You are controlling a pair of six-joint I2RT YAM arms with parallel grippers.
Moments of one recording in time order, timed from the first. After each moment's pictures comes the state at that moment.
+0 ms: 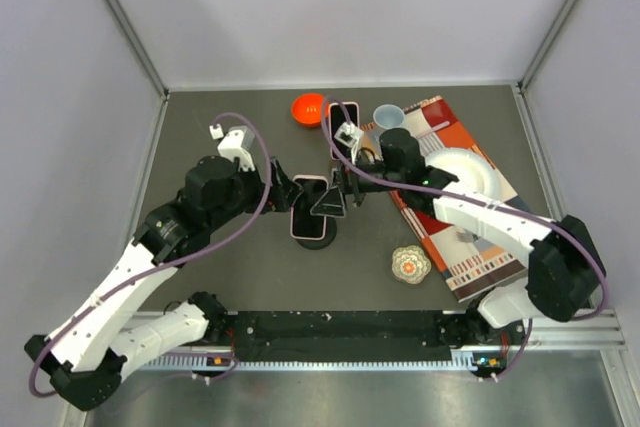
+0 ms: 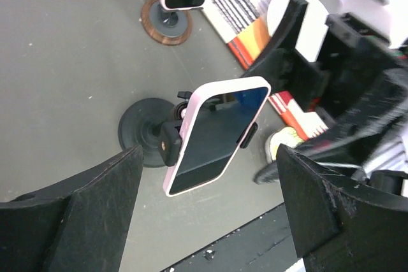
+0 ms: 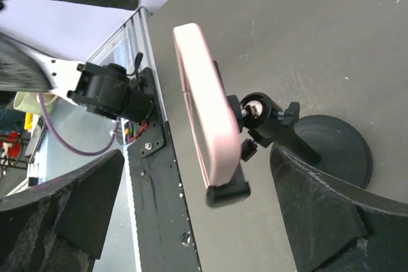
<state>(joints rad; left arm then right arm) -0.63 0.84 1.06 -0.62 -0.03 -0.56 0.71 1.45 1.02 0.06 -0.73 0.37</state>
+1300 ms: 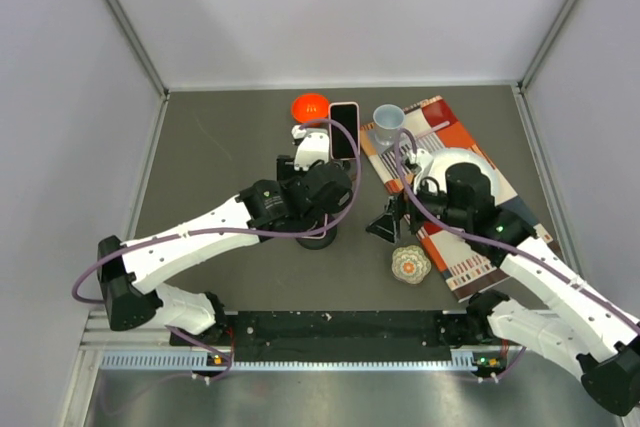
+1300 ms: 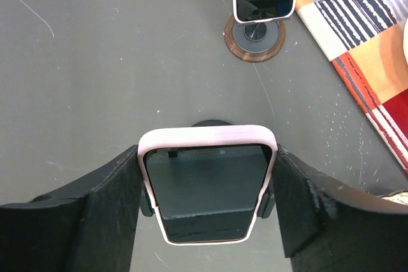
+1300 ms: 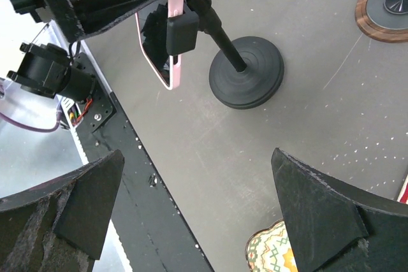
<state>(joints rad) -1.08 1.36 1.33 -0.79 -0.81 -0.67 0.59 0.87 0.76 -0.32 -0.50 0.26</state>
